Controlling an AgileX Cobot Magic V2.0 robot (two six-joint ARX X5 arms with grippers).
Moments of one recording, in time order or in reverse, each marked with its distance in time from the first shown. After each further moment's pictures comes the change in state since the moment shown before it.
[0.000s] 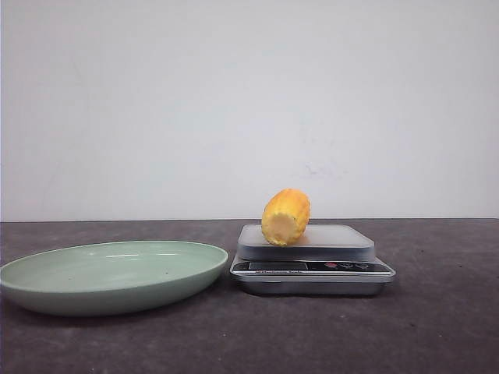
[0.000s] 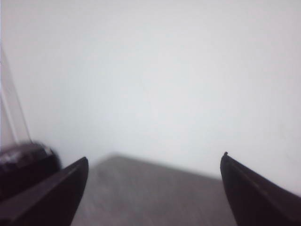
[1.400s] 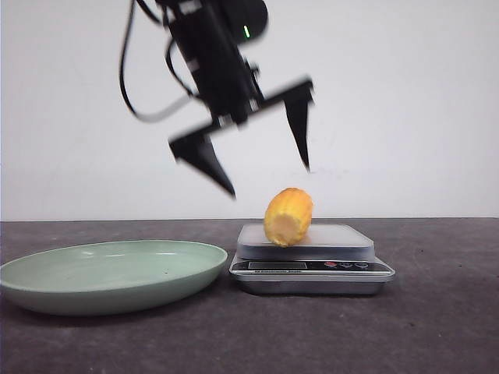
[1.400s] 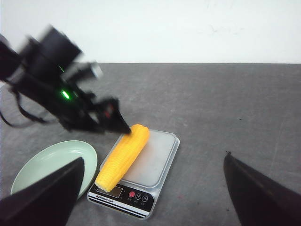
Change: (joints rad) left arm 0.170 1.346 -0.033 0.648 0.275 0.002; right arm -0.002 -0.098 -0.006 -0.635 0.262 -0.148
